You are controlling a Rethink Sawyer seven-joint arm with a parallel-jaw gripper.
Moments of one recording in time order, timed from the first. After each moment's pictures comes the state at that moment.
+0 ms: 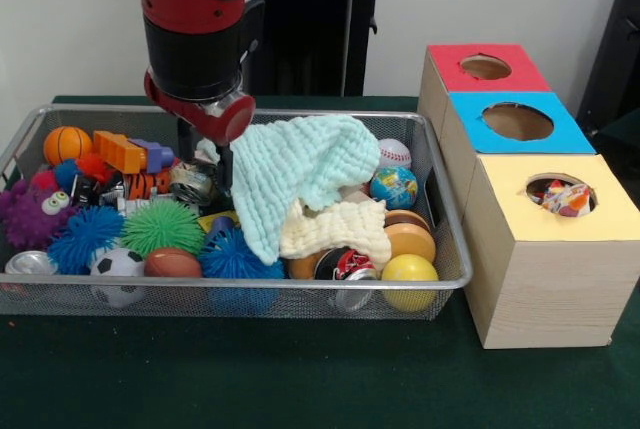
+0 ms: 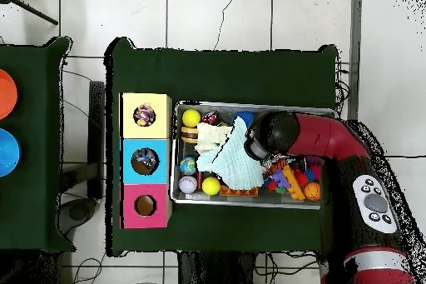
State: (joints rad) arm -0.52 -0.55 0.18 1.44 -0.36 0.86 2.30
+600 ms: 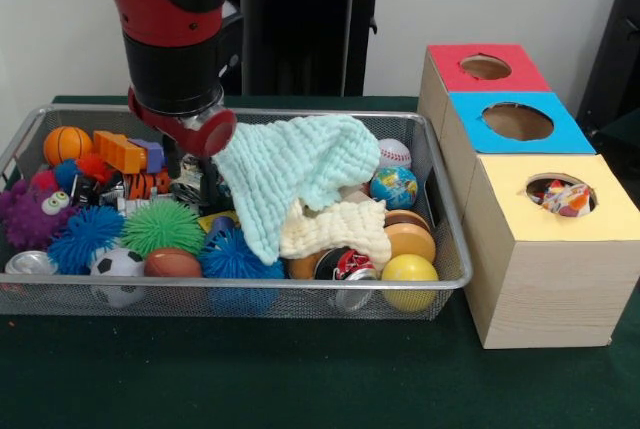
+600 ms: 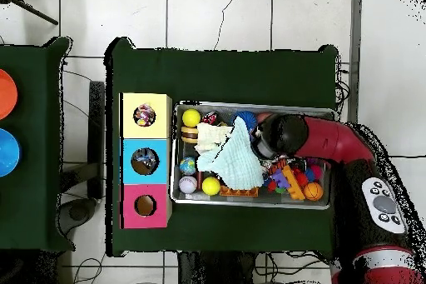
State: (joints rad) arm -0.57 -0.53 0.20 1.44 -0.36 0.79 2.30
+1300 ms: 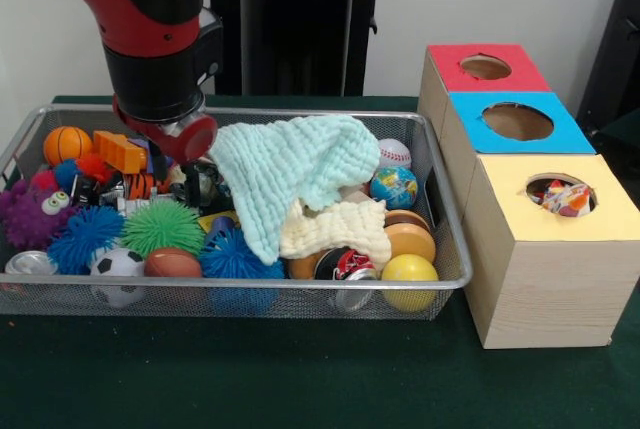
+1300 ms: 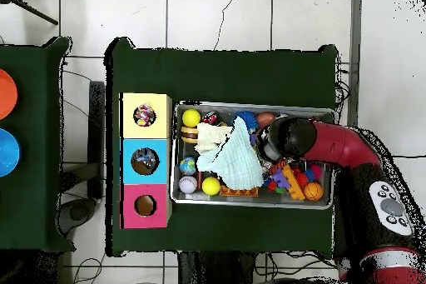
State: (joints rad) arm -0.60 -0.51 0.20 1.44 -0.36 0.79 2.30
